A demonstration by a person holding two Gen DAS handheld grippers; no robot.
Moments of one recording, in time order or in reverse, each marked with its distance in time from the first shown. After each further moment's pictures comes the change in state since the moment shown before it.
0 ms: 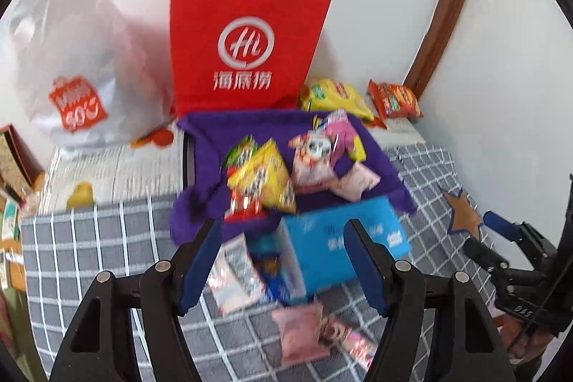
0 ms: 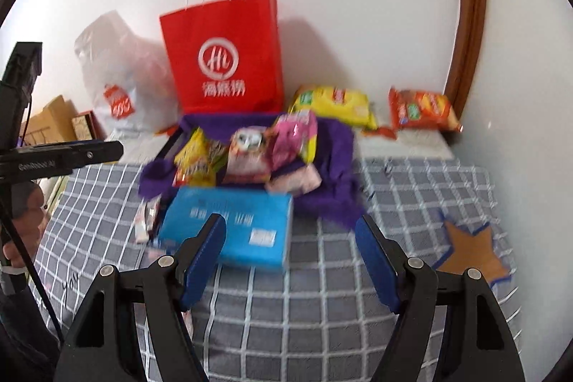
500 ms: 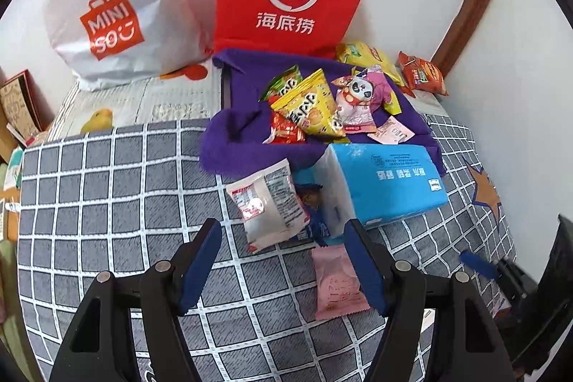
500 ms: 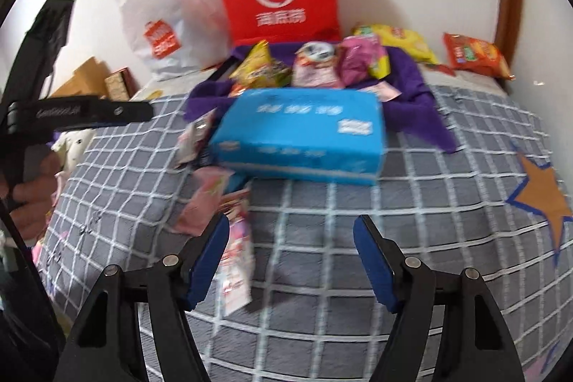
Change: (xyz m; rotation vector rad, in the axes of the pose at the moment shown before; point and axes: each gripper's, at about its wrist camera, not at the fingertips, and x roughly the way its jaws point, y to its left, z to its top) left arm 0.014 0.037 -0.055 -0.088 0.087 0.040; right arm 0.034 0.057 -0.077 -0.023 0.117 0.178
